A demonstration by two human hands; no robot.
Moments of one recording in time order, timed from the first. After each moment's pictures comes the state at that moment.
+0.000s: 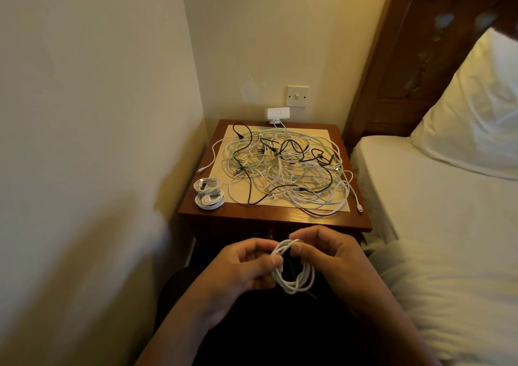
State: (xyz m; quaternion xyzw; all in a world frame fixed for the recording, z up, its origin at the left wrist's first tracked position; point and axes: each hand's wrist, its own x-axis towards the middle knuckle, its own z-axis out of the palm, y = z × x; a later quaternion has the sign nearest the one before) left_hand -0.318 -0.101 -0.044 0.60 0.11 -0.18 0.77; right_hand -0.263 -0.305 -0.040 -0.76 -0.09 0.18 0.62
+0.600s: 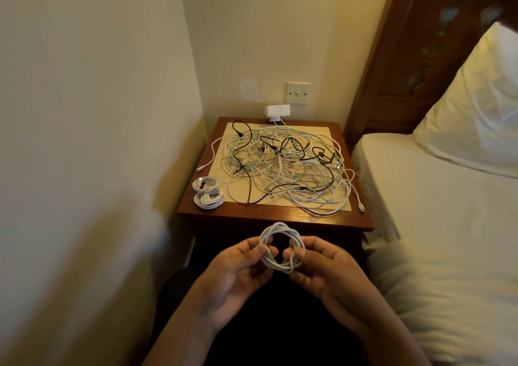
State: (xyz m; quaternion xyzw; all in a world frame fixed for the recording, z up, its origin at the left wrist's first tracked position) left_hand -0.310 -0.106 -0.059 0.35 0.17 -0.16 0.90; right_hand -0.262 -0.299 -0.062 -0.53 0.04 0.32 0.79
